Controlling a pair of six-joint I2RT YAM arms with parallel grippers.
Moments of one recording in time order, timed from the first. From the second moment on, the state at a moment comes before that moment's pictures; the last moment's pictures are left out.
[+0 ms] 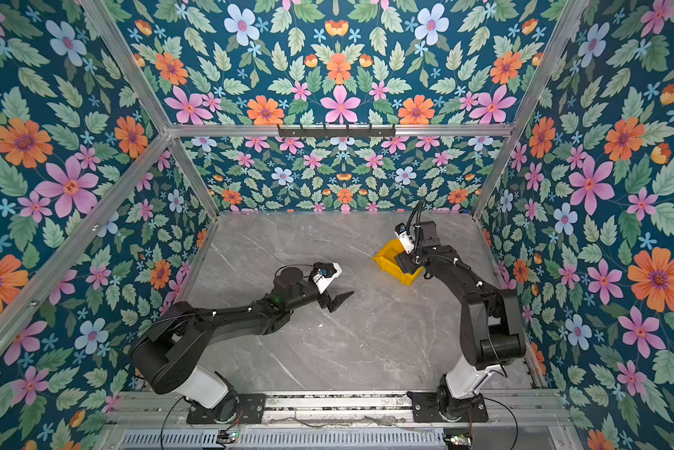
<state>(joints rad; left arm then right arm) -0.72 1.57 0.65 0.68 0.31 0.23 0.14 1.61 1.13 -0.36 -0.07 -0.37</state>
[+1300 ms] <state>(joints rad) -0.10 1.25 0.13 0.93 0.02 0.14 0.08 0.89 0.26 0.28 0.06 -0.02</state>
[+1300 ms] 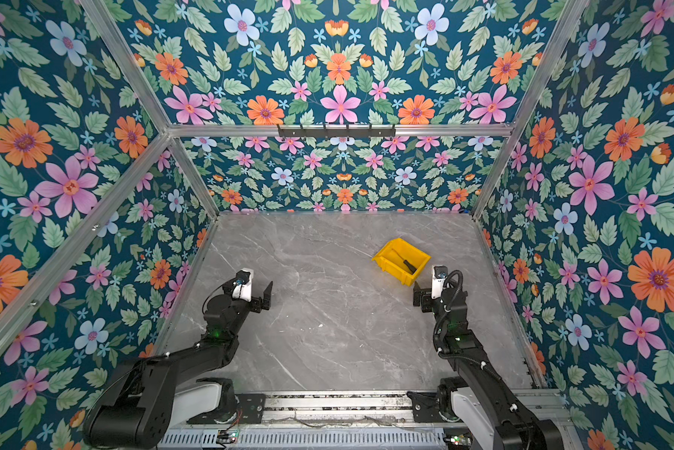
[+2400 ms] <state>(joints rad) -0.02 1.62 0.27 1.18 -0.21 0.00 -0.04 1.44 0.31 0.77 -0.07 0.07</state>
